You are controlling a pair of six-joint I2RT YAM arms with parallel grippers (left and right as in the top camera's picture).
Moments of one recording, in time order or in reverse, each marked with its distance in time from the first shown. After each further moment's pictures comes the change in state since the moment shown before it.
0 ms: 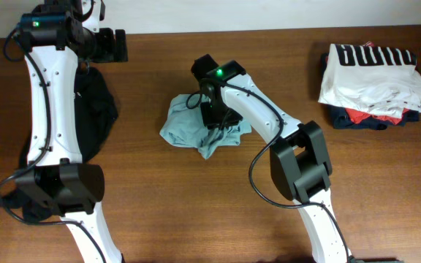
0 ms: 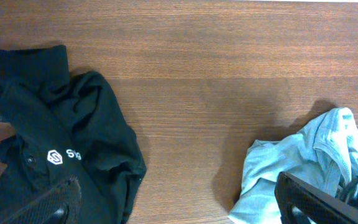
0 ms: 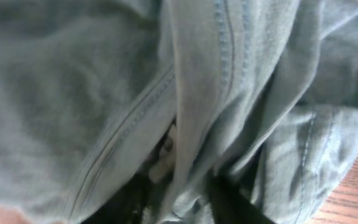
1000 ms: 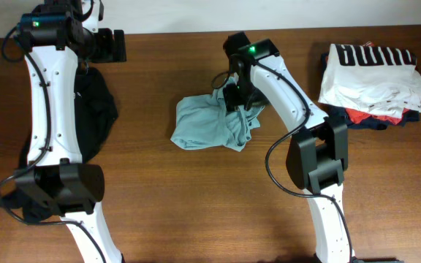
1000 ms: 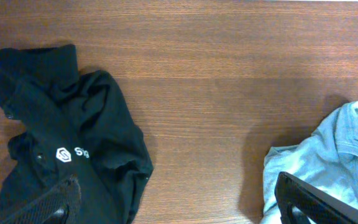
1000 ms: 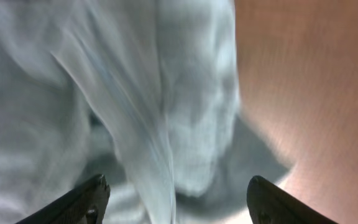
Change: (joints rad) left arm 0.000 0.000 0.000 0.000 -0.032 0.000; right arm -0.159 0.003 0.120 -0.082 0.035 -0.179
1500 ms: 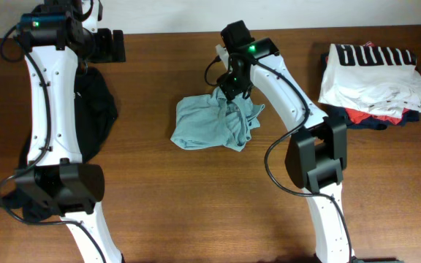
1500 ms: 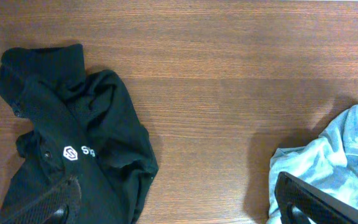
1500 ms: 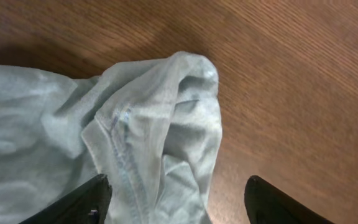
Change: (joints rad) left arm 0.000 0.000 0.000 0.000 -0.021 0.000; right arm -0.001 0.015 0.018 0.235 0.040 -0.378
